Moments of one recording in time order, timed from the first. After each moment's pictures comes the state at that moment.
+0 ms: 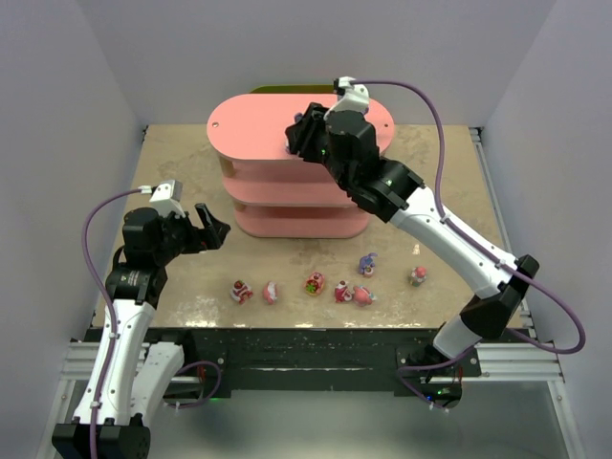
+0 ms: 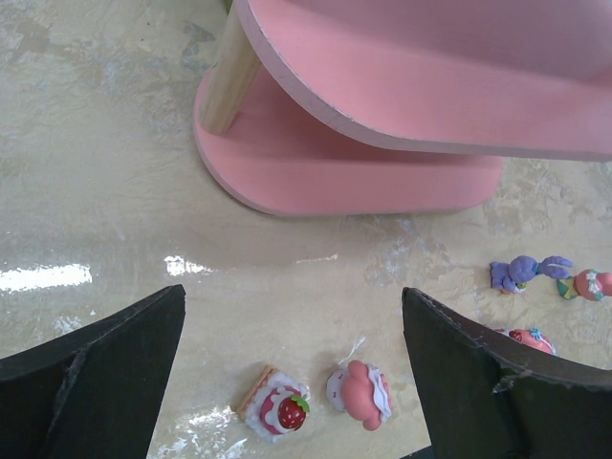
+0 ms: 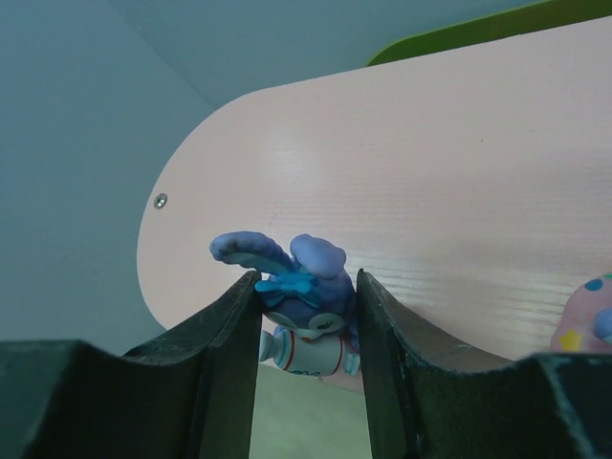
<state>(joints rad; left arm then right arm) -0.02 0.71 0.74 -0.48 0.31 -0.33 0.84 1.59 1.81 -0.38 0.46 0.60</state>
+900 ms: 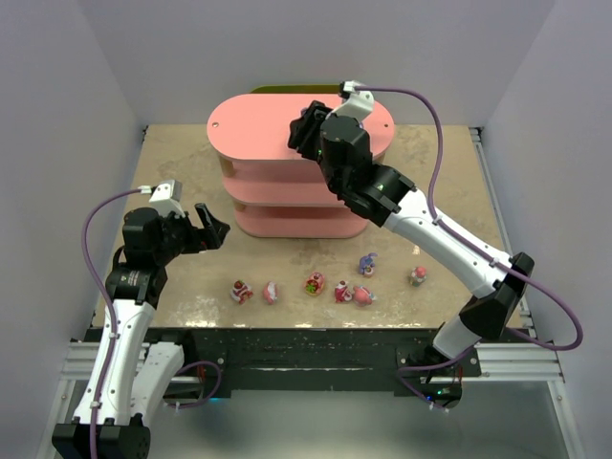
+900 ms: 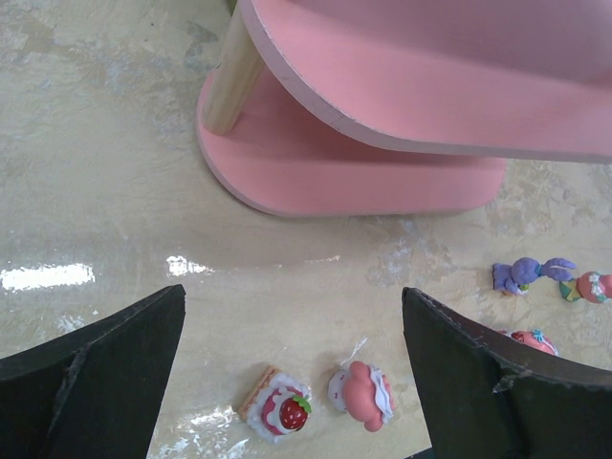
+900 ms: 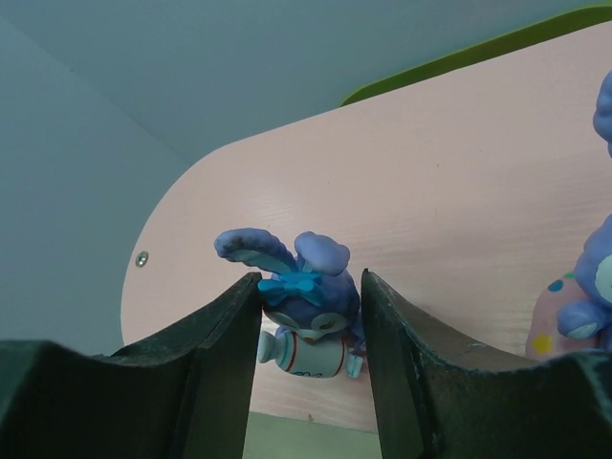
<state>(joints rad) -0.02 0.71 0.74 -0.48 0.31 -0.33 0.87 1.60 1.76 -0.27 0.64 0.63</state>
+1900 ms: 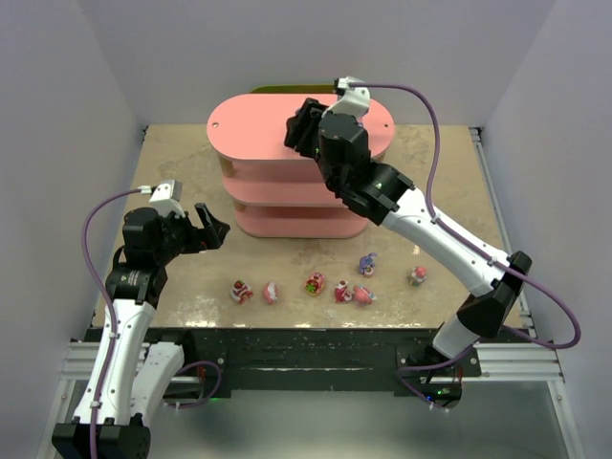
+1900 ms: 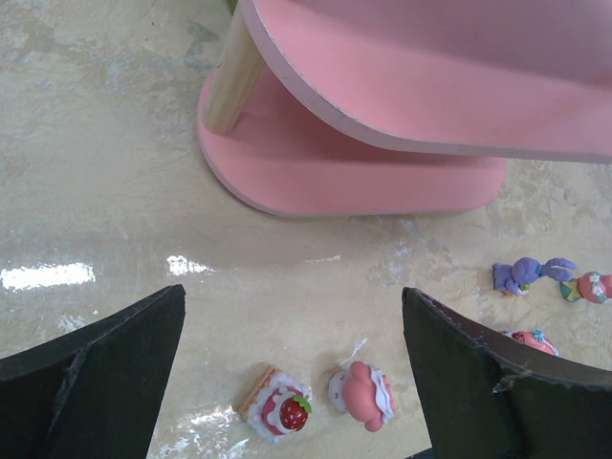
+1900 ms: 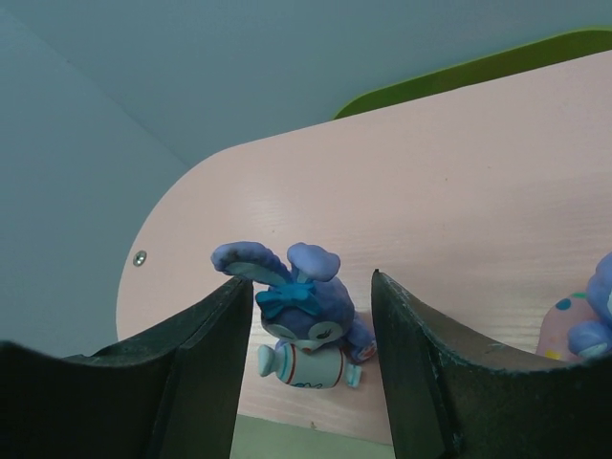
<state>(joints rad) -0.02 0.71 0.74 -0.48 0.31 -0.33 0.88 1.62 1.79 -0.27 0.64 0.56</state>
